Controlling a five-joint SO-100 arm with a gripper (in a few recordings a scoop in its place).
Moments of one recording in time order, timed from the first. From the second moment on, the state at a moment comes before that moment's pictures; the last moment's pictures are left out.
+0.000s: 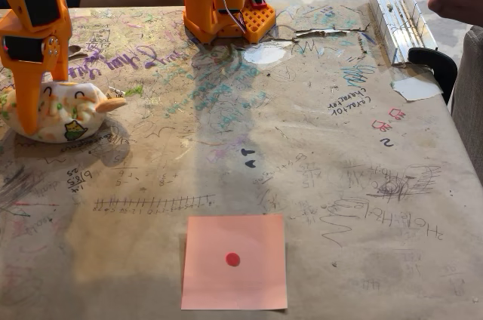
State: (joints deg) arm 51.7 75.9 100.7 65.7 -40.2
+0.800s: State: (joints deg) arm 6.3 192.2 175.6 67.3 -21.2
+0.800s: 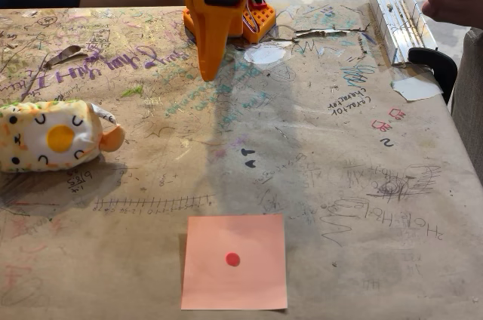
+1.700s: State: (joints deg) arm 6.3 192.7 175.6 67.4 -21.6
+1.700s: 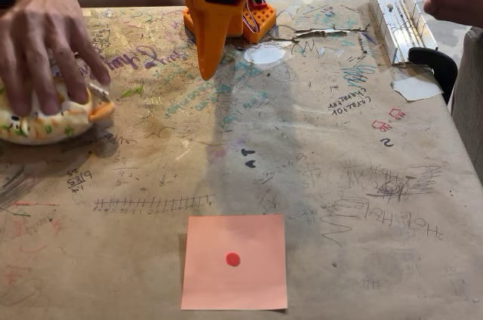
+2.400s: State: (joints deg) arm 26.5 142.8 151.4 57.6 -23.4
